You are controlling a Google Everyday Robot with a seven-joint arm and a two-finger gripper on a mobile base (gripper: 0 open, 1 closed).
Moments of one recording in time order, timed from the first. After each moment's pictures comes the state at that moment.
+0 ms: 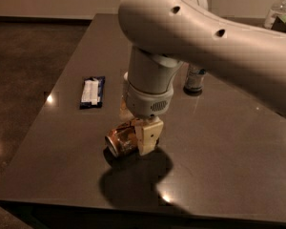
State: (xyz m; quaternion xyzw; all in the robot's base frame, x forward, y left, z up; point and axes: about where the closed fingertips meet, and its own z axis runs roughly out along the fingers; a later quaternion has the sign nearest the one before) arm 0.427 0.010 0.852 -0.85 0.51 0.05 0.08
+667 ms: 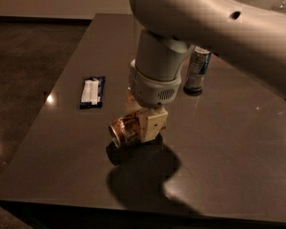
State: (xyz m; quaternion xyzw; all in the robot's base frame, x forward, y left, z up) arm 0.434 0.003 0.872 -0.85 0.51 0.06 0.09
